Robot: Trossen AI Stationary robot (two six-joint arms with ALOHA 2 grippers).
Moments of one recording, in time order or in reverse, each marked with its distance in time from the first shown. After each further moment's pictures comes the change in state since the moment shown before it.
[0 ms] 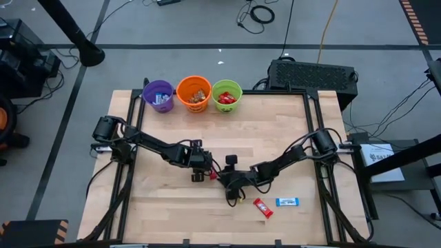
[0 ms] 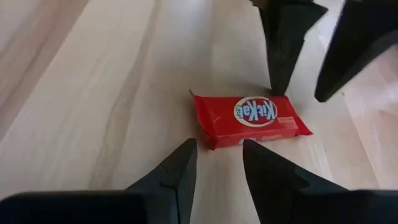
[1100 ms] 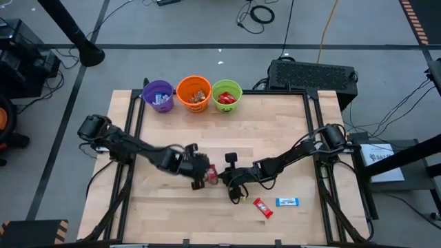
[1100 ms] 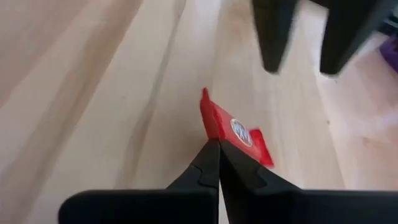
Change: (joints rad) left arm -0.124 -0.171 0.074 -0.096 -0.057 -0.239; right arm -0.011 -0.124 0.000 -0.086 -0.082 -0.033
